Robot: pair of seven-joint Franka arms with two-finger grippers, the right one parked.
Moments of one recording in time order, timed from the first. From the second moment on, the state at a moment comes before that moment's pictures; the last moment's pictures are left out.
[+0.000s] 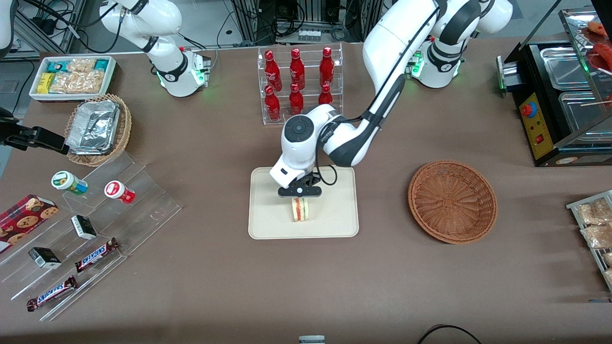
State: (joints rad) arm -0.76 0.79 -0.09 -1.38 0.10 2.25 -0.89
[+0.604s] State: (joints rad) arm -0.77 0.82 -0.09 -1.37 0.12 2.28 -0.90
